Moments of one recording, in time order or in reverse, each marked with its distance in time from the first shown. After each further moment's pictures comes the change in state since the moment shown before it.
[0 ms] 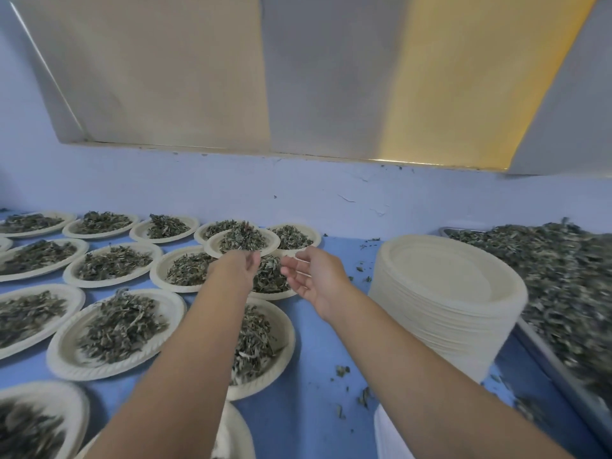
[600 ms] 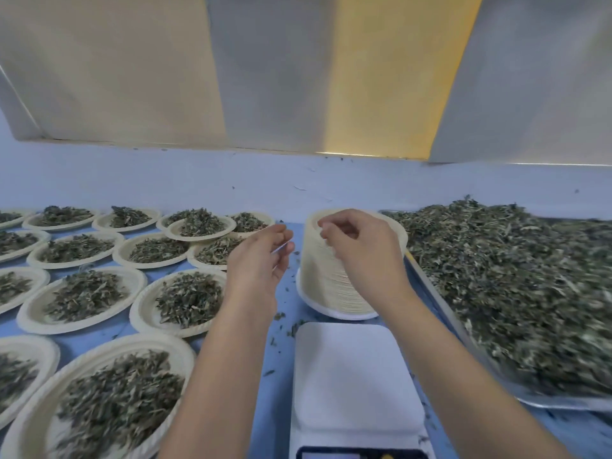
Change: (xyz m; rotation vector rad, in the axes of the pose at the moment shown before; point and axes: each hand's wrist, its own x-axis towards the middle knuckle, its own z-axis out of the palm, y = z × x) left_hand -0.218 -0.062 0.040 0.021 -0.278 0.144; right_hand -0.147 -0.031 -0.117 -0.752 0.235 -0.866
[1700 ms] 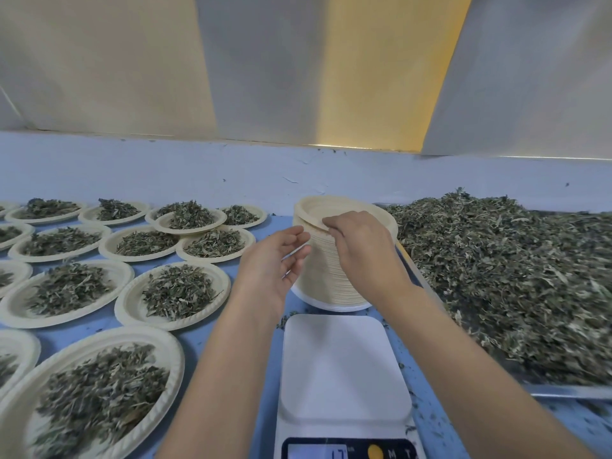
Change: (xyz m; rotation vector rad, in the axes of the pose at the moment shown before) left_hand -0.016 -0.012 0.015 0.046 -0.095 -0.141; right_hand 0.014 0.047 -0.008 -0.654 -0.076 -0.362
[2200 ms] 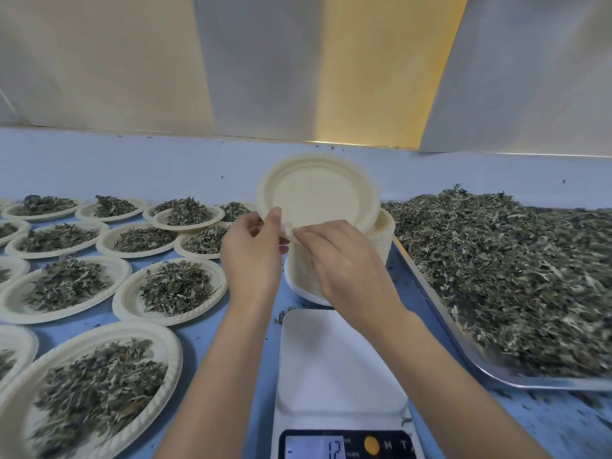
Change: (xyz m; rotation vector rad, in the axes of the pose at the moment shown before) left_hand 0.002 -0.003 -0.003 0.359 0.234 0.528; right_hand -0.030 -0.029 -0.001 0.007 0.289 -0.383
